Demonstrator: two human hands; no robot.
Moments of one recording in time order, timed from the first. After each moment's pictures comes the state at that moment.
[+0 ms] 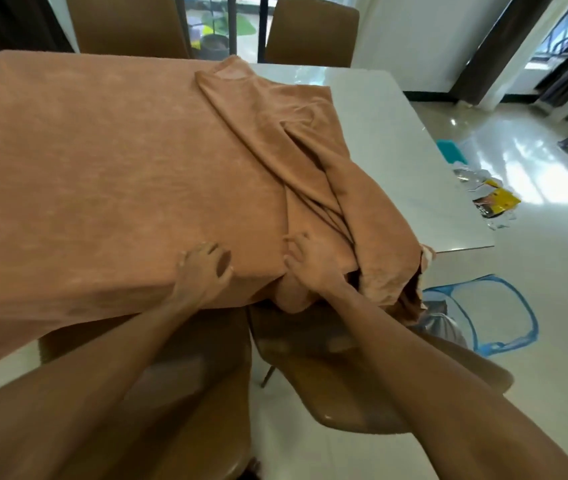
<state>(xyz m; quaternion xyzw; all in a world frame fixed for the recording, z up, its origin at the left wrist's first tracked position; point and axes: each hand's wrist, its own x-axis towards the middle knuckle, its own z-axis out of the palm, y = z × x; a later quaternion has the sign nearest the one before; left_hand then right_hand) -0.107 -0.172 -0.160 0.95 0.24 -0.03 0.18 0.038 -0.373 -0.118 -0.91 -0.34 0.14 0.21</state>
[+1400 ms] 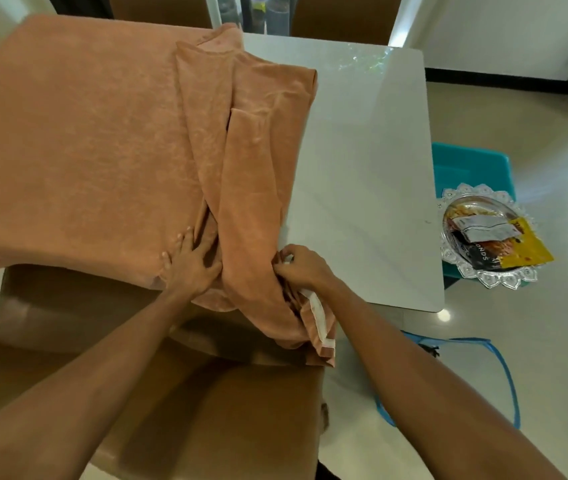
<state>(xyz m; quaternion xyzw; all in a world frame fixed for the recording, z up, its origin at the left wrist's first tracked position) 0.077 -0.372 -0.158 0.85 0.48 -0.07 0.21 0.277 -0.523 -0.136 -0.81 -0.36 0.42 0.20</state>
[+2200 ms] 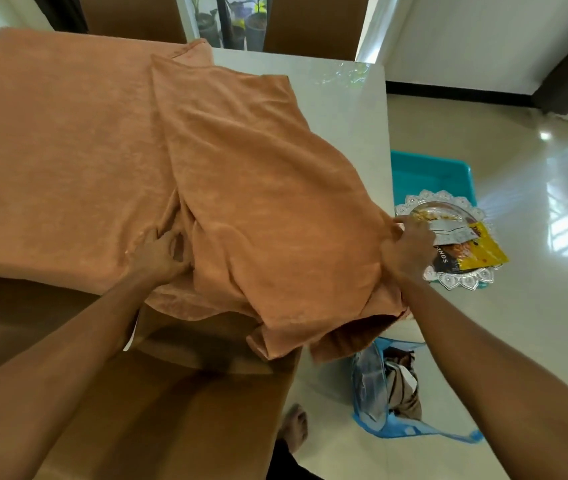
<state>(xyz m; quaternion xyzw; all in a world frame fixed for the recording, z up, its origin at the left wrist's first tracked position) 0.110 -0.352 -0.141 0.85 0.48 -0.10 0.18 0.460 -0.659 -0.128 -0.96 -0.15 0.03 0.24</state>
